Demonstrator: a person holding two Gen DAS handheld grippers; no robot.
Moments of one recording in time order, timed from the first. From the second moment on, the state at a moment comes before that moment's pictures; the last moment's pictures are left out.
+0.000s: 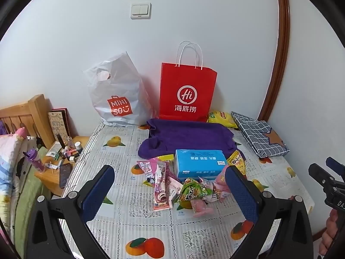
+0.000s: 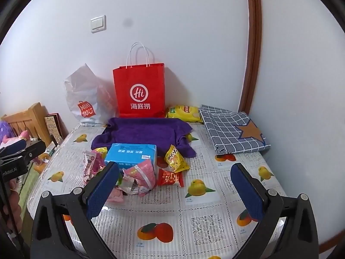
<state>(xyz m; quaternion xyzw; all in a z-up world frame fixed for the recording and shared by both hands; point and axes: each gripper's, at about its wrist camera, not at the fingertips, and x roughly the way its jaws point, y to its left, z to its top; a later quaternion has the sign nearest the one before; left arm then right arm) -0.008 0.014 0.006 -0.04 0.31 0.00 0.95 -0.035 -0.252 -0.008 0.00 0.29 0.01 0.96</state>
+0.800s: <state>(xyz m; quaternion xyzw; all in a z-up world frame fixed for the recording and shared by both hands) -0.014 0.012 0.005 -0.03 0.30 0.00 0.95 -0.039 -0.249 -0.007 -0.02 0.29 0.02 0.96</state>
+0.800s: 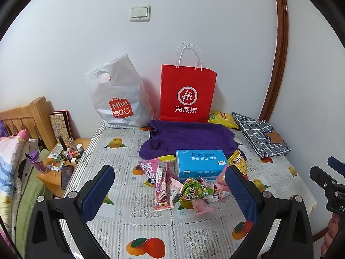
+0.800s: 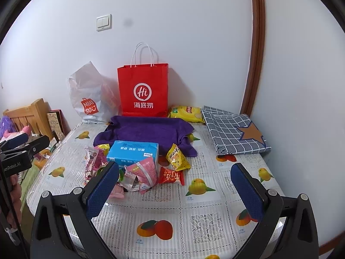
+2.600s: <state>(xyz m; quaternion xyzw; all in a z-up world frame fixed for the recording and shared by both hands) -0.023 -0.003 0.008 -0.02 0.29 0.00 0.96 -0.041 -0.239 -0.008 -0.03 0.28 0.03 0.96</state>
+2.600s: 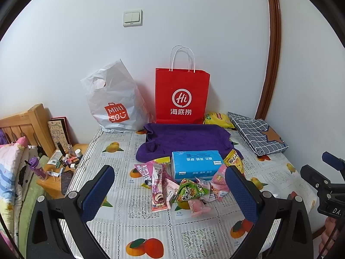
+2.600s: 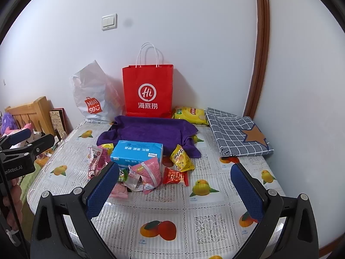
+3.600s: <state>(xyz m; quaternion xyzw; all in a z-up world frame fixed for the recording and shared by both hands) 0.048 0.006 -0.063 -0.02 0.36 -0.01 0.93 0.047 -0.241 -0.088 -0.03 0.35 0.00 0.94</state>
